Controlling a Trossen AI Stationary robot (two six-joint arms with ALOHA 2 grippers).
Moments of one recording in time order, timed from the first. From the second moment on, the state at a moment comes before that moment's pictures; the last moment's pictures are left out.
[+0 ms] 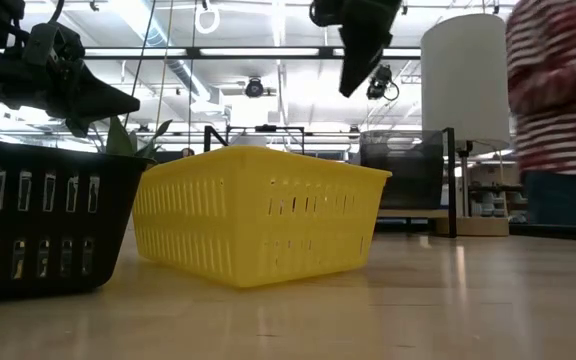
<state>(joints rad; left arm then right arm) -0.04 0.06 0.06 -0.06 -0.40 -0.22 -0.08 1.70 1.67 -1.10 0.26 0.06</state>
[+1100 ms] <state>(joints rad) -0.04 0.06 0.06 -0.06 -0.40 -0.22 0.04 1.65 1.47 -0.38 0.27 0.00</state>
